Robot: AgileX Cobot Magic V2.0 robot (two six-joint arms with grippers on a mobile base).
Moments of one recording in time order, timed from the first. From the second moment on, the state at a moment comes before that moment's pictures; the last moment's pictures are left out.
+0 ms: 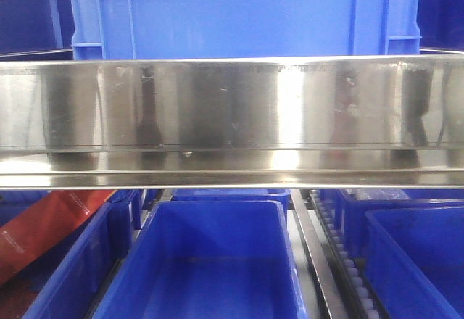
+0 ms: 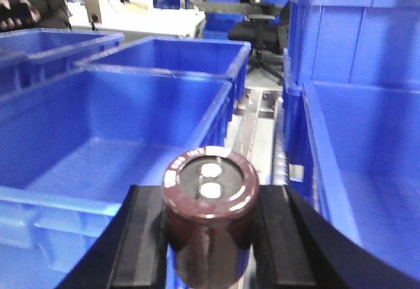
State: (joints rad) left arm -0.20 0.92 -1.36 -0.06 0.79 0.08; right arm 0.23 0.70 -1.05 0.09 0.56 -0.03
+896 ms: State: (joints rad) left arm -0.61 1.84 -1.98 -0.08 0.88 0.20; right arm 0.23 0.70 -1.05 0.11 0.55 -0.03
